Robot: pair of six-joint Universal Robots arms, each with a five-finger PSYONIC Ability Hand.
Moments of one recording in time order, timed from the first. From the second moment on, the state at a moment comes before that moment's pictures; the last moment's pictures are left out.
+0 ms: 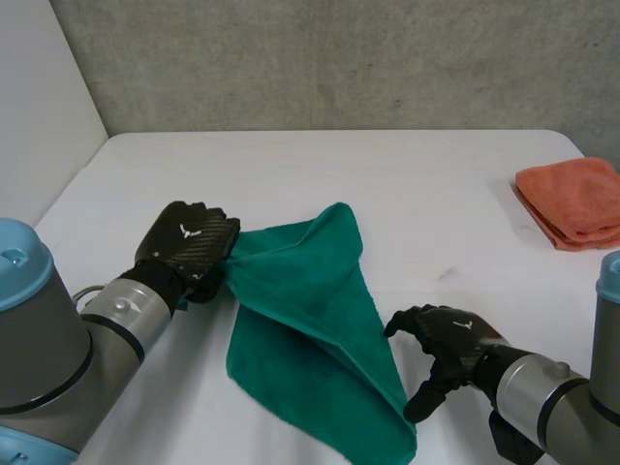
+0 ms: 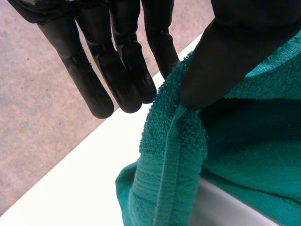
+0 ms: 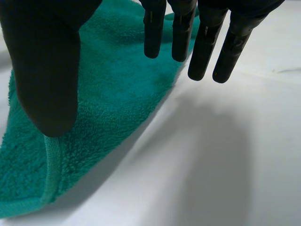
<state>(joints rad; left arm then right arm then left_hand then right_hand) 4.25 -1.72 -1.84 3.39 -1.47 3.54 1.95 -1.41 1.93 0.11 1.30 3.16 1.12 1.19 1.19 1.20 0.96 0.33 0.38 0.43 0.37 0.19</state>
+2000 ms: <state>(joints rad) 4.31 -1.76 -1.45 3.55 -1.56 3.63 2.05 -1.24 1.10 0.00 1.50 2.45 1.12 1.20 1.19 1.20 0.98 0.99 1.18 1.18 1.19 0.99</state>
